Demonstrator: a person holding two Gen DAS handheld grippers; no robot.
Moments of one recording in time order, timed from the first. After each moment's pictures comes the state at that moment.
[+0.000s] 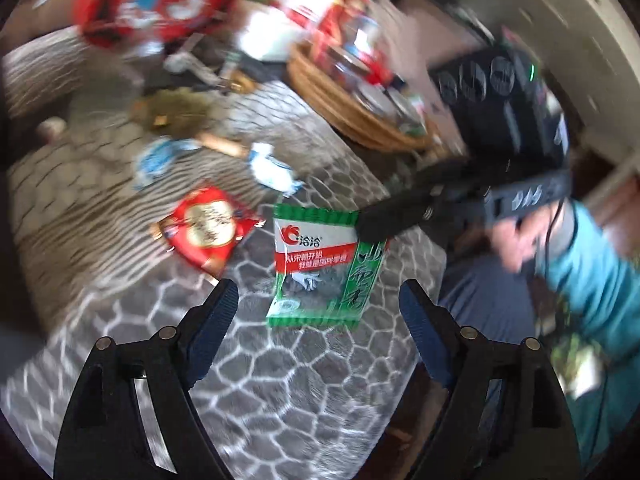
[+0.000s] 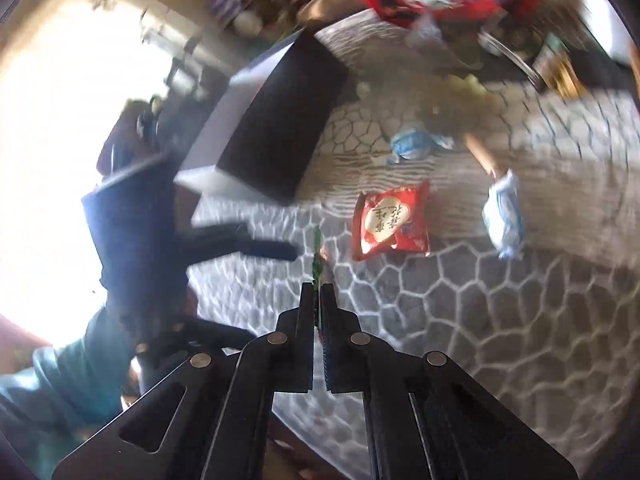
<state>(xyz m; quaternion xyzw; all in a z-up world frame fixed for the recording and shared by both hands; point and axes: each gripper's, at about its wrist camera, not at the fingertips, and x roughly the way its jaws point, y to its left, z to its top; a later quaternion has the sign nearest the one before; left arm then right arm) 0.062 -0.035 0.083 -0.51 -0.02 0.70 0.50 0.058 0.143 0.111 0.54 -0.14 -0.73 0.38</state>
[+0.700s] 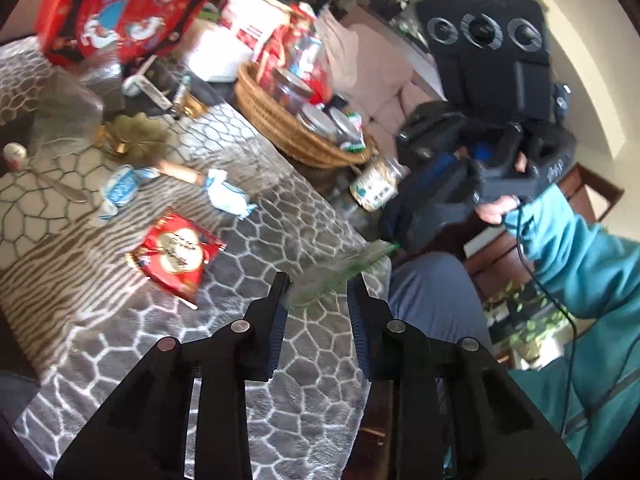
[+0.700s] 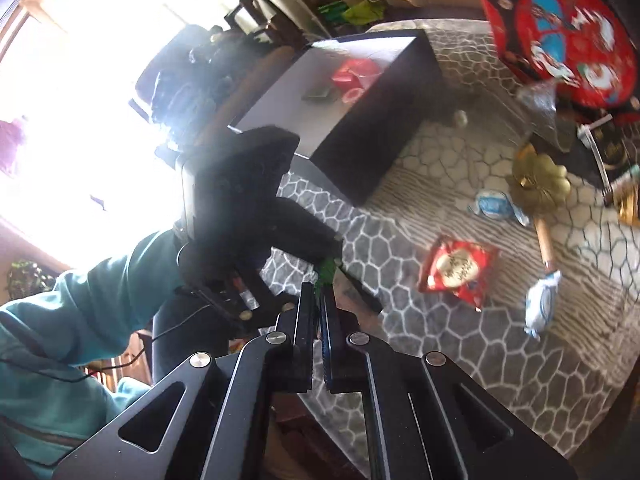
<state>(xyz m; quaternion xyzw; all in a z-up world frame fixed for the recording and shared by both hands) 0.051 -0.071 0.100 -0.46 -0.09 0.66 0.58 0.052 0.078 0.178 0.54 -0.02 -0.69 0.47</state>
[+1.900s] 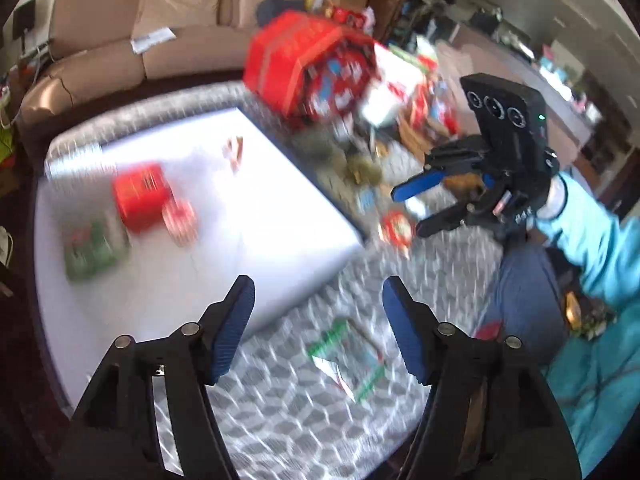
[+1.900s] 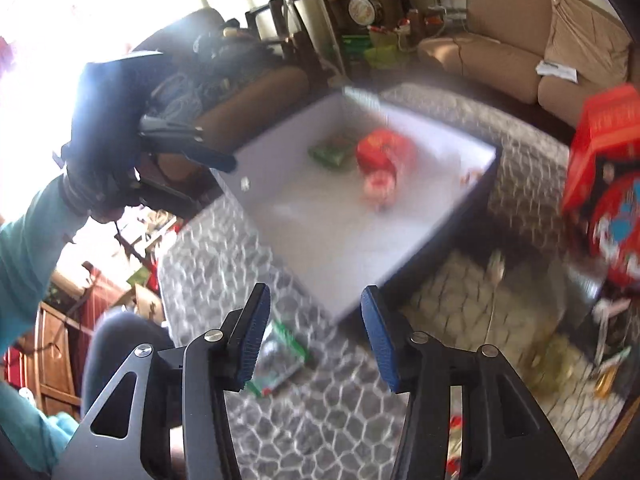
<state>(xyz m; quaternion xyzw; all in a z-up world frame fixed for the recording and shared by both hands) 0.048 -0.297 0.180 -0.47 0.03 0.80 0.37 0.023 -0.060 0.169 0.45 0.10 -0.76 0.47</state>
